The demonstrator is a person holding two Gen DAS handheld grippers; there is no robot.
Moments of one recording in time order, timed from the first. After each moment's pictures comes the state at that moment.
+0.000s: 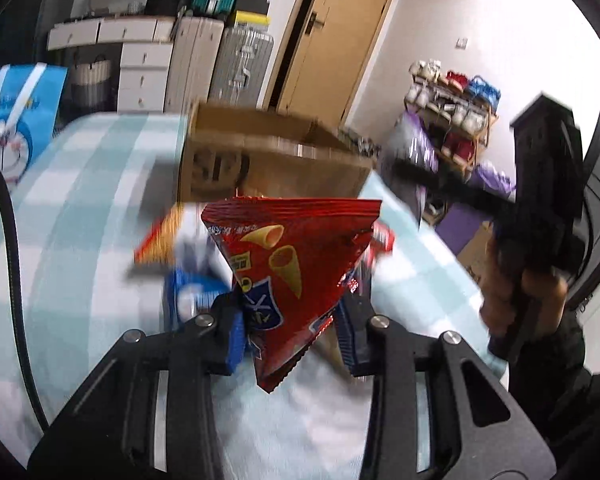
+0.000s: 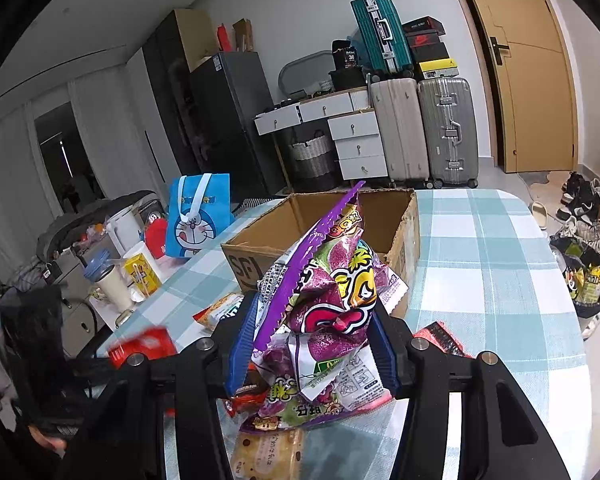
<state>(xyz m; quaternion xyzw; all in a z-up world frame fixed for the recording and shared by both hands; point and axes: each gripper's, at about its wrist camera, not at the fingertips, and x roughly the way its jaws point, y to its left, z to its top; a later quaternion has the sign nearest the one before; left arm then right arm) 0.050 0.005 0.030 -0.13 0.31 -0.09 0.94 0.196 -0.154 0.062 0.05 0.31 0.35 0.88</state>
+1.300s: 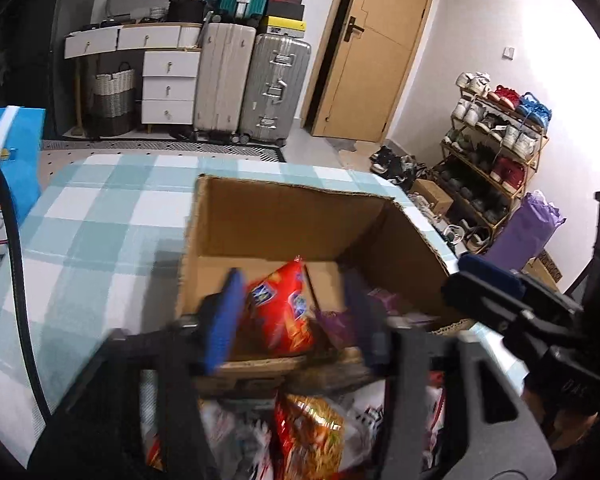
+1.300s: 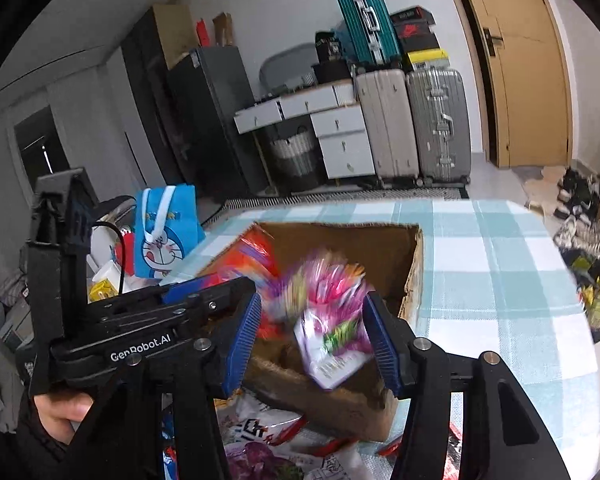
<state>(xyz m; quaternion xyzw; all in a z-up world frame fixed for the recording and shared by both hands) 0.279 0.041 0.044 -0.12 0.32 -0.01 0.94 0.294 -0.106 0.057 0.05 0.32 0.32 0.89</state>
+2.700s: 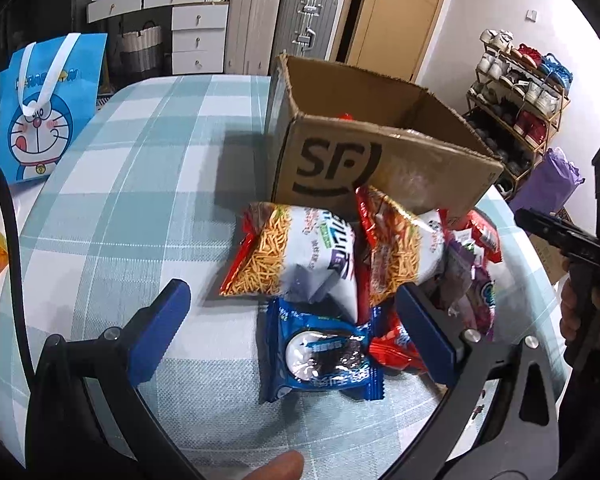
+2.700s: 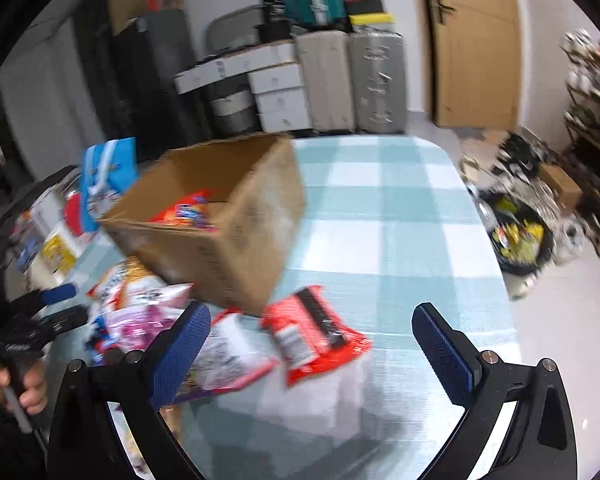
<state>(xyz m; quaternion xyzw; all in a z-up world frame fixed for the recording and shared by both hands) 0.144 0.064 -0.009 -0.11 0.41 0.03 0.90 0.263 -0.199 0.009 0.02 0.43 0.20 0.88</state>
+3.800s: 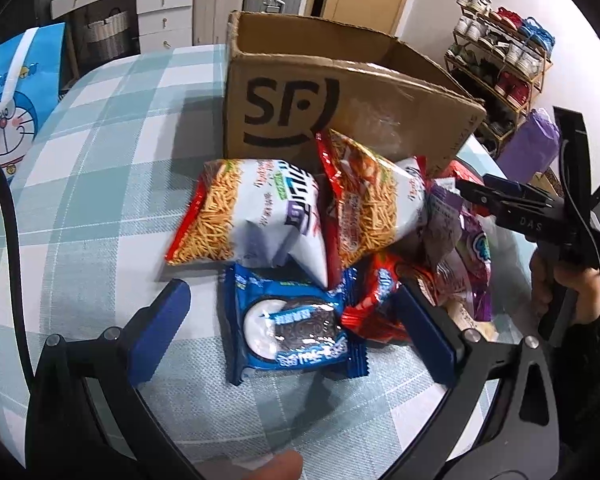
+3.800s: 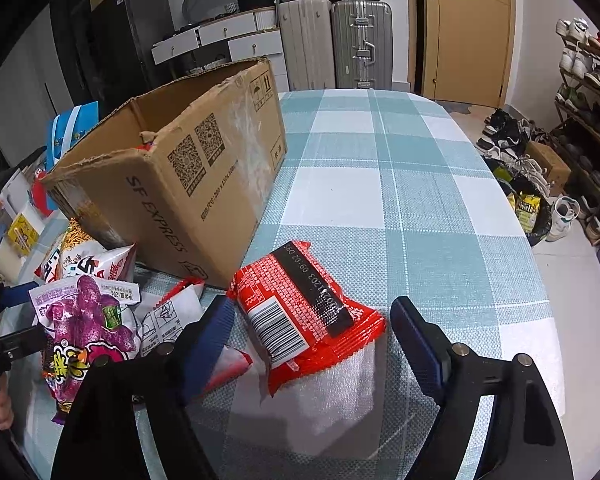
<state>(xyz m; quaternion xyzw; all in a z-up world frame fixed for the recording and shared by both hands) 0.151 0.040 -0.030 -0.08 0.46 -0.03 0.88 0.278 -0.170 -0.044 -0.02 0.46 0.18 0.87</state>
